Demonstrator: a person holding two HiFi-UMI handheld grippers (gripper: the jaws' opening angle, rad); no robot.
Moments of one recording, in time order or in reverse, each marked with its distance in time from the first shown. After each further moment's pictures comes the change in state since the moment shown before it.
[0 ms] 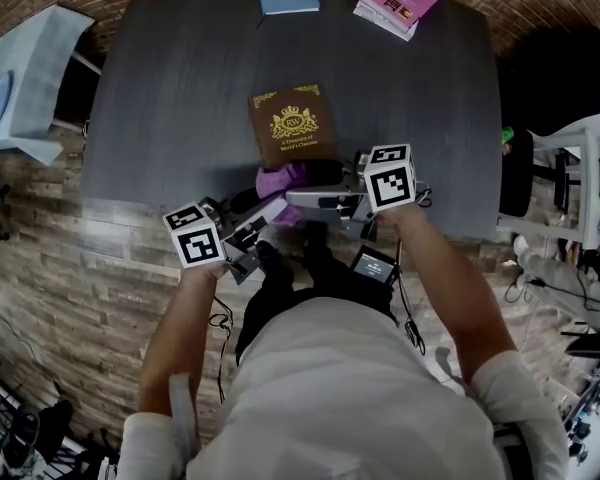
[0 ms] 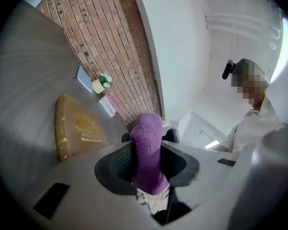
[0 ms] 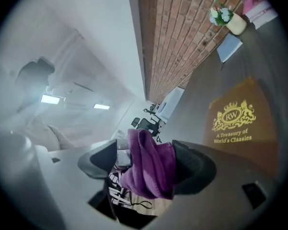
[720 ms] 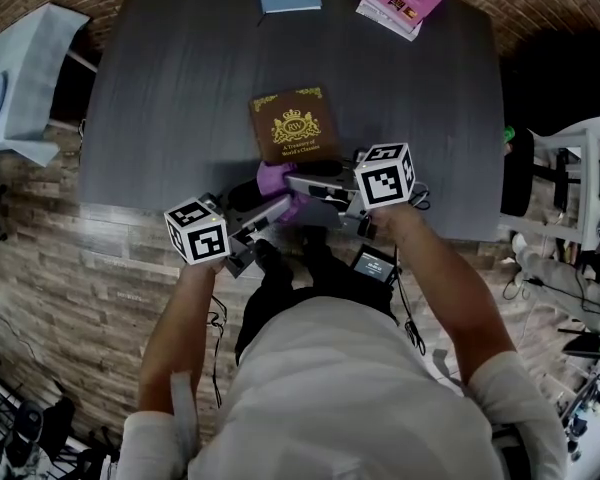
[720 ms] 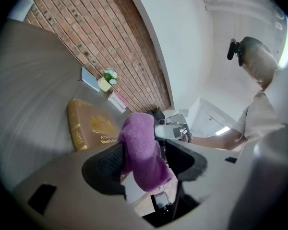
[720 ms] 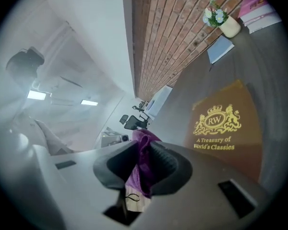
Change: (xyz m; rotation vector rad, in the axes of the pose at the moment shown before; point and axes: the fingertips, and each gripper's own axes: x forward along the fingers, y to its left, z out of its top) left arm 0.002 0.038 -0.004 0.096 0.111 0.118; right arm 0.003 -0.038 0.002 0.022 0.037 -0.136
